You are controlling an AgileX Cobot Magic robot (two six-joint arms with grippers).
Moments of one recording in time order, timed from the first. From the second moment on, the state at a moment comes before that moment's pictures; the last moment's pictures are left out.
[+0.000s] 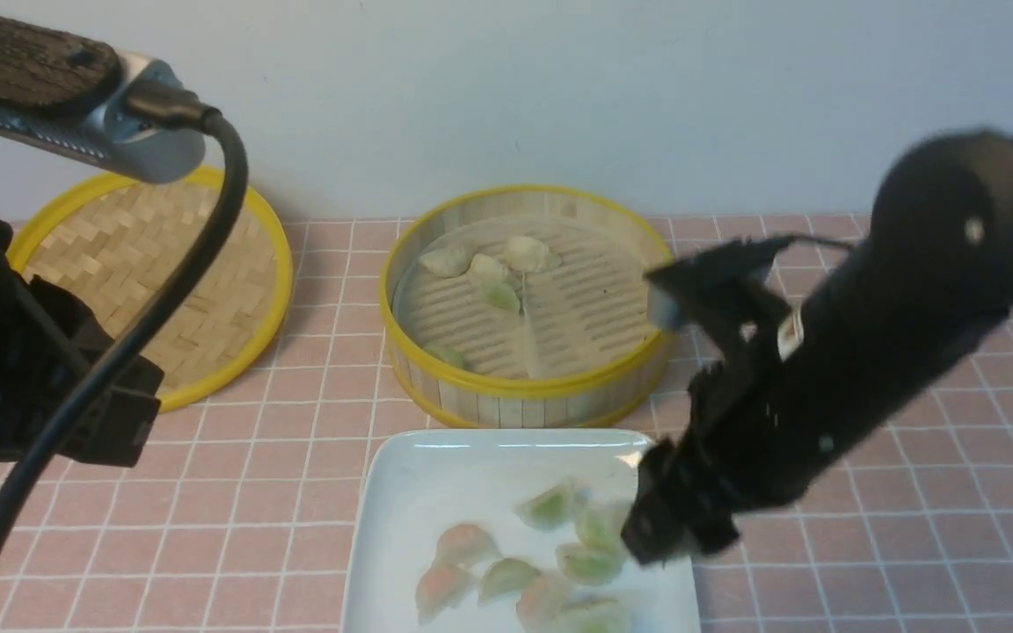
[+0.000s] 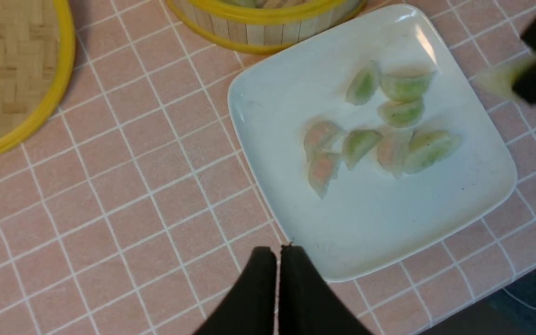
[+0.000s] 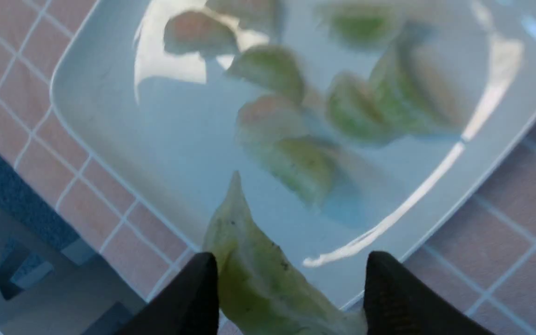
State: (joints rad) right arm 0.61 1.52 -1.07 0.39 1.01 -0.22; left arm -0.52 1.00 -1.23 -0.02 1.24 -0.10
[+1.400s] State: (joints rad) right arm 0.84 0.88 -1.15 -0.09 1.05 0.28; left arm -0.52 1.00 -1.23 -0.06 1.17 -0.06
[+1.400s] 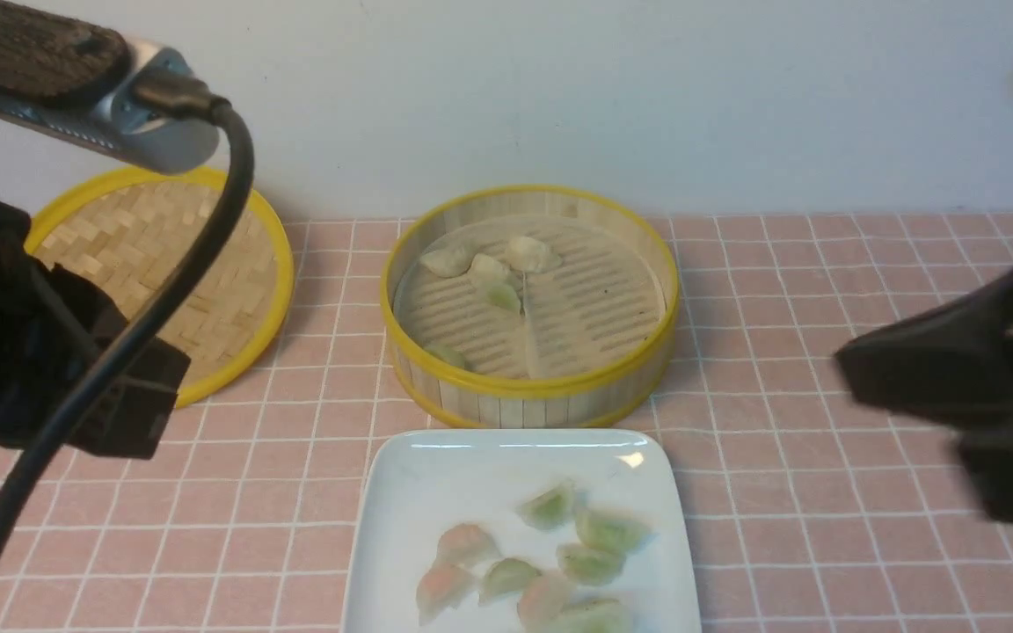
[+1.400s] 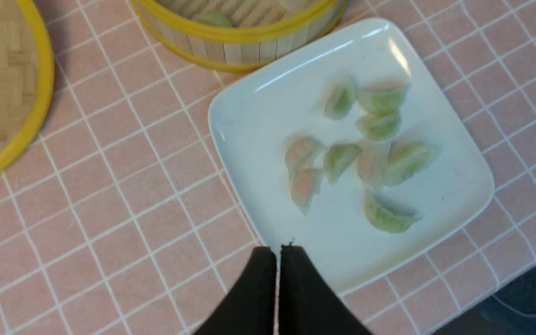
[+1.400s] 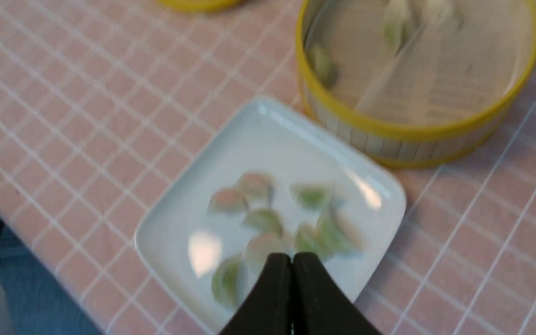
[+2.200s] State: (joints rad) right arm 0.84 0.02 -0.45 -0.66 0.50 0.79; left arm -0.52 0.76 -0.94 -0.12 0.76 -0.02
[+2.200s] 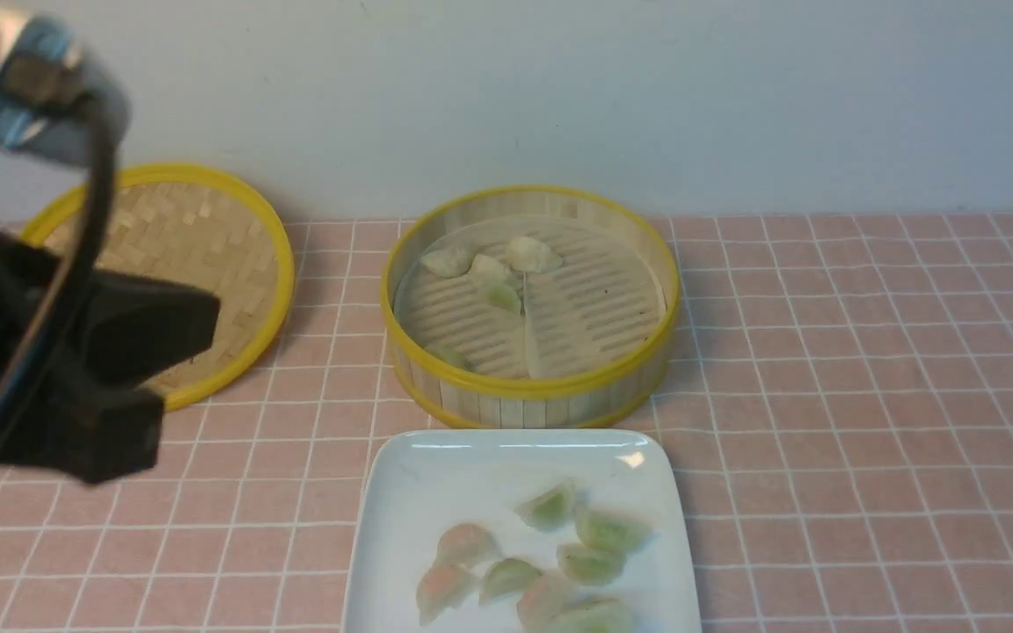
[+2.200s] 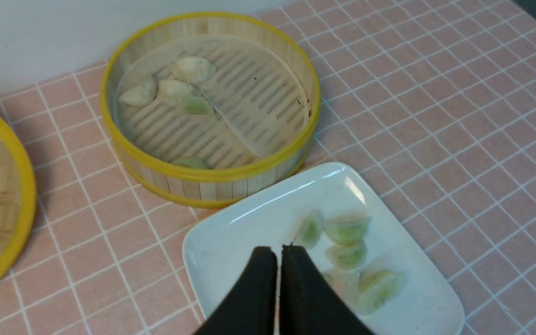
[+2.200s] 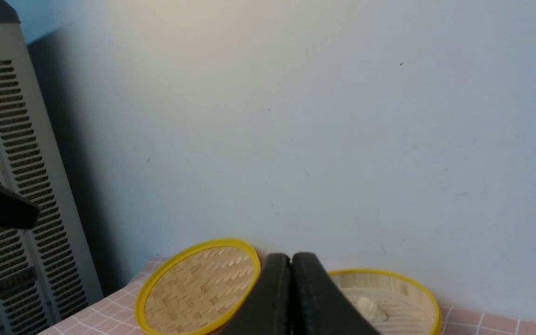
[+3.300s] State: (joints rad) right arm 0.84 0.02 -0.45 -0.66 0.49 0.80; left arm -0.35 0.19 -0.40 -0.05 0.47 0.00
